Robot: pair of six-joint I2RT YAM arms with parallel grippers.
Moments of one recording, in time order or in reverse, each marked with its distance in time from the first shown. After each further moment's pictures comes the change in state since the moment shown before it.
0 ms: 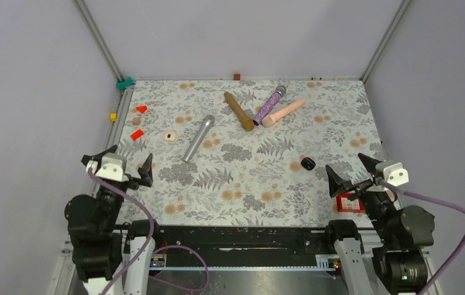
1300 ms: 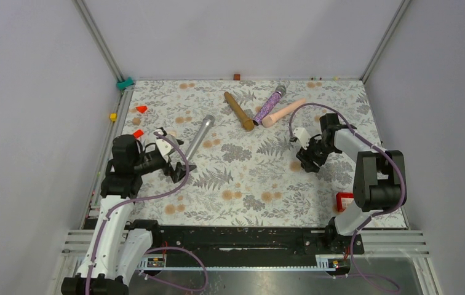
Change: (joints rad) left arm -0.107 0.456 -0.275 0.223 0.667 0.338; right arm 0.005 1.415 -0.012 -0.044 -0.089 -0.931
